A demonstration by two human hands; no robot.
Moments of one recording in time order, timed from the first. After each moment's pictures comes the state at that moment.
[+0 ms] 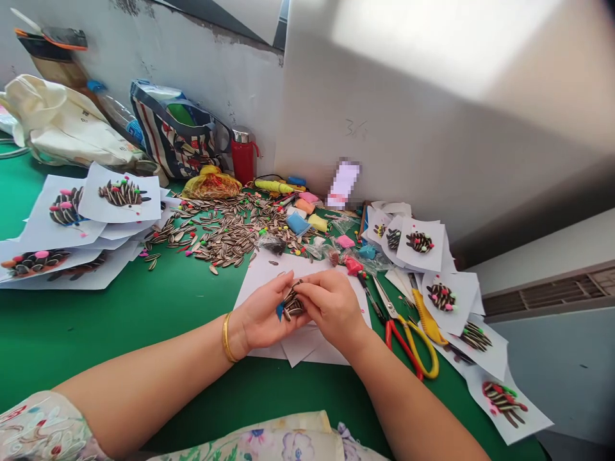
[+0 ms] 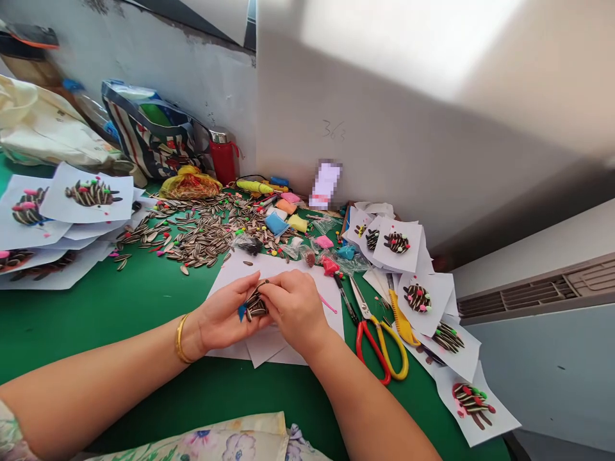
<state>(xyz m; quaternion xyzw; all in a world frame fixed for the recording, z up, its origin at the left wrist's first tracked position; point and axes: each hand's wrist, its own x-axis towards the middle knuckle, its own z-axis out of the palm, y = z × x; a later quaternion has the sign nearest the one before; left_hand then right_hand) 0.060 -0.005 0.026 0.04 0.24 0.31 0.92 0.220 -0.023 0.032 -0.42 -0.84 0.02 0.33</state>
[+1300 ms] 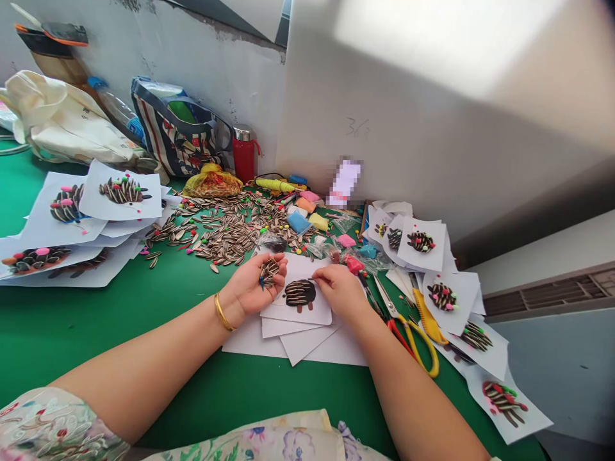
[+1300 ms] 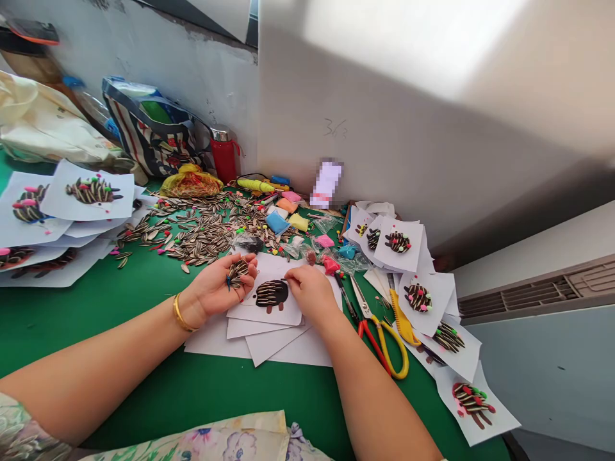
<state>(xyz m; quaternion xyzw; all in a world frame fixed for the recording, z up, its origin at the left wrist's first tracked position) 0.034 0.036 0.022 -0.03 0.31 0.42 0.85 0.252 0.015 0.005 -0.58 -0.77 0.15 0.21</state>
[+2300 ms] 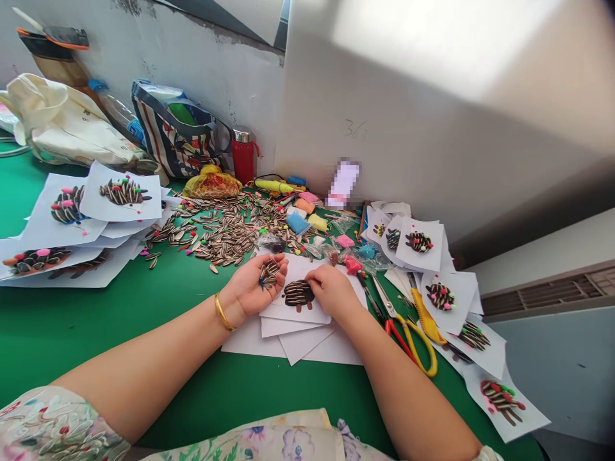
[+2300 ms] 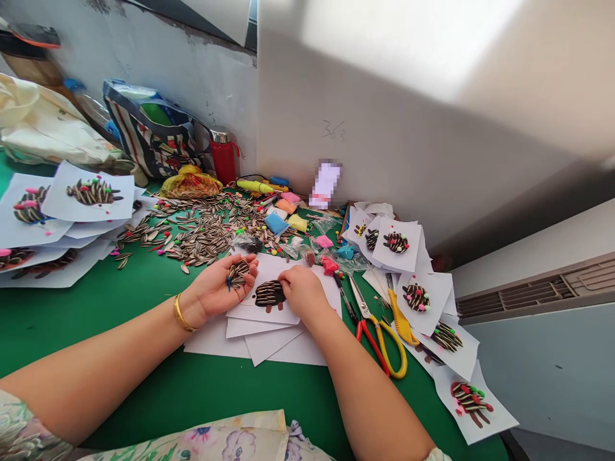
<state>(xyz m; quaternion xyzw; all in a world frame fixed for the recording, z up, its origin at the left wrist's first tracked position) 0.035 0.037 0.020 -0.02 0.32 0.42 0.85 0.237 0.018 0.003 -0.57 -0.79 0.14 0.15</state>
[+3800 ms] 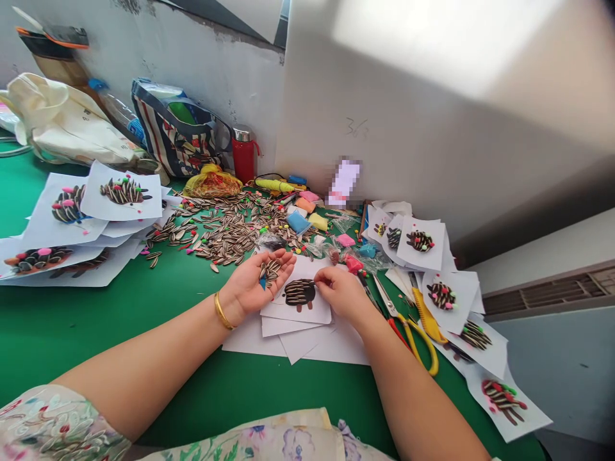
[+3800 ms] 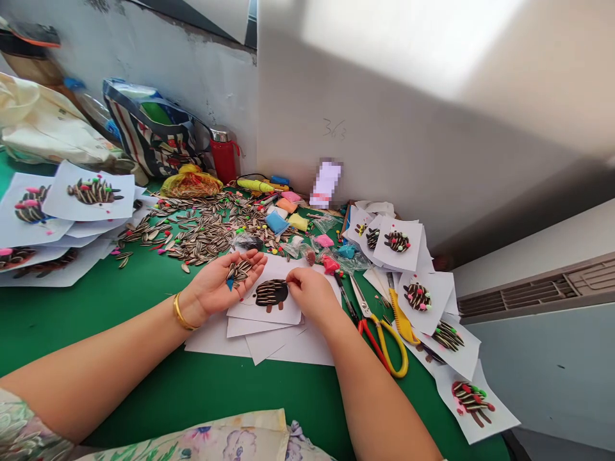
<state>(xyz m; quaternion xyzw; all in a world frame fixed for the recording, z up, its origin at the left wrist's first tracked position) 0.035 0.038 0.015 -0.03 0.31 0.46 0.83 0.252 0.009 0.013 -0.61 -0.73 0.23 0.19</state>
